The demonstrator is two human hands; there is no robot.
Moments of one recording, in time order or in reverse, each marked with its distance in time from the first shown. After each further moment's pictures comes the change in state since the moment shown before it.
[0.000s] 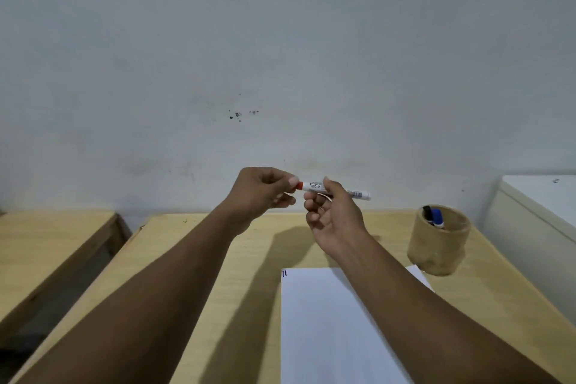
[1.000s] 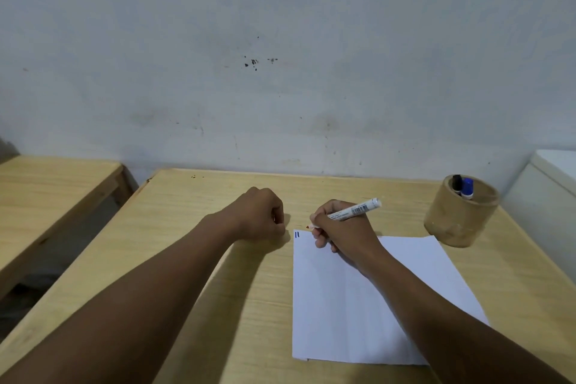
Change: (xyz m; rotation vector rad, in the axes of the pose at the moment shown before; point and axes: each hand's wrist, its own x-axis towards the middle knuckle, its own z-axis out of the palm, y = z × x) left_hand -0.036 -0.087 -0.024 1.000 -0.260 -0.056; right_hand 0.012 0.060 -0.076 -0.934 -0.104 -0.142
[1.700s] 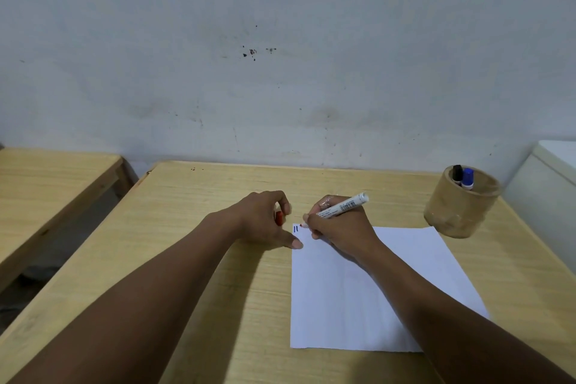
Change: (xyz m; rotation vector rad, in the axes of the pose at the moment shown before) left_hand -0.004 0.000 0.014 -0.170 -0.141 -0.091; right_hand 0.006 0.017 0.002 0.005 -0.033 -0.087
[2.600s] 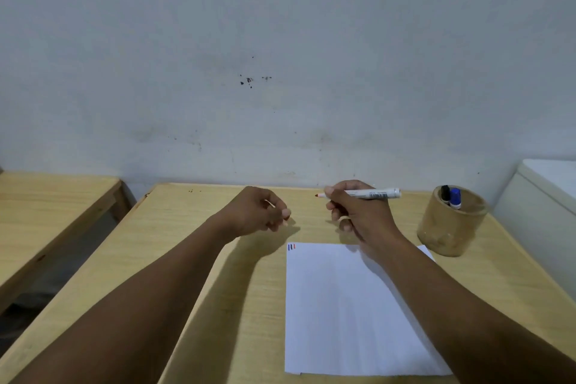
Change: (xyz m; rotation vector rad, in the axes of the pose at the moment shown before) left_hand 0.006 0.006 -0.028 -0.511 0.146 0.068; right_hand -0.001 -0.064 -0.029 0.334 0.123 0.011
